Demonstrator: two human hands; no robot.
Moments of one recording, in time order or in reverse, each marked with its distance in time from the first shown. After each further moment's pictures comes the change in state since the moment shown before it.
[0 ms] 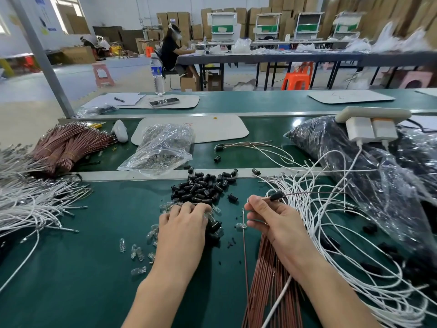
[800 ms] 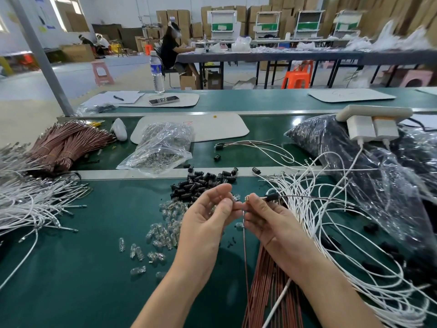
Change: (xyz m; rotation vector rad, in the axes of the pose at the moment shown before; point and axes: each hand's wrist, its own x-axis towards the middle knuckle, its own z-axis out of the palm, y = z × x) left_hand -0.007 0.047 -0.019 -1.769 -0.050 -0.247; right_hand -0.002 -0.002 0.003 0.214 -0.142 0.135
